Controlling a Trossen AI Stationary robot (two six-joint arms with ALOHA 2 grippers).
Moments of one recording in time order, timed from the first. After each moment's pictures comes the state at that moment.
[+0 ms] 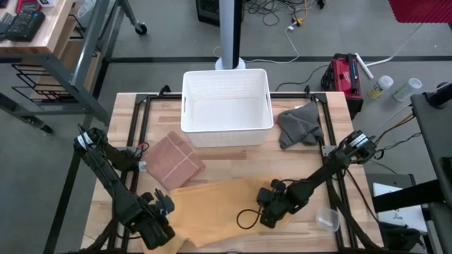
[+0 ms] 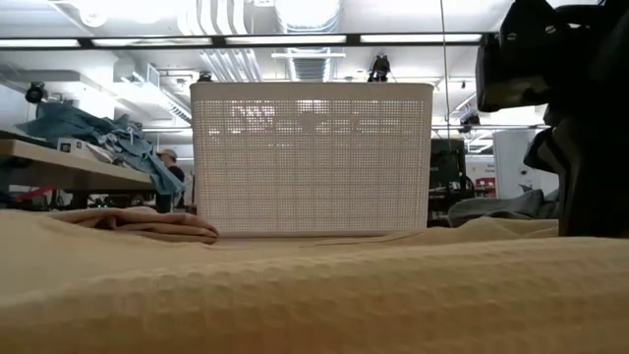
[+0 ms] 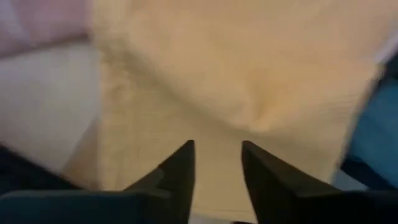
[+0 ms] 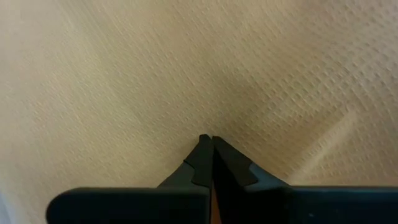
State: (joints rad) left arm -0.93 1.63 1.29 -1.11 -0.07 -1.59; right arm 0.61 1.87 1.01 -0.43 0.21 0.98
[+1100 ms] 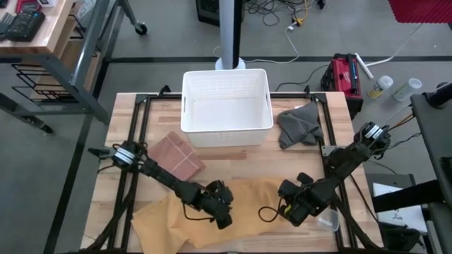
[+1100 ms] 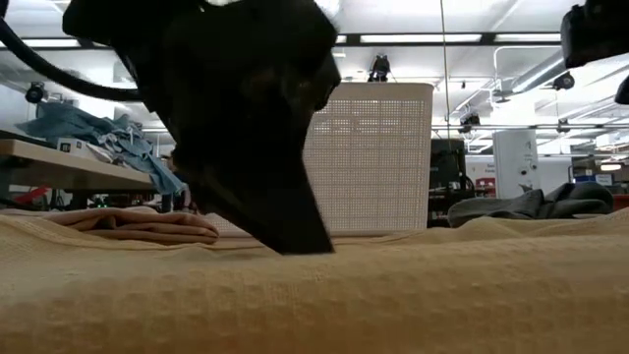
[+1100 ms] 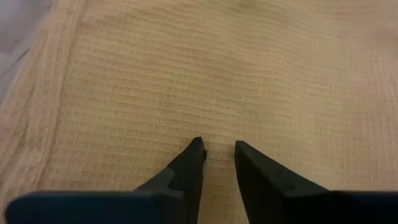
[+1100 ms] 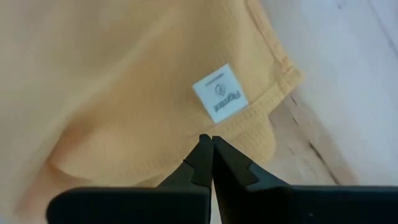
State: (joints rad) left arm -0.48 2.06 1.23 -0.15 -0.26 -0.84; right arm 0.76 1.67 0.99 -0.92 0.27 1.35
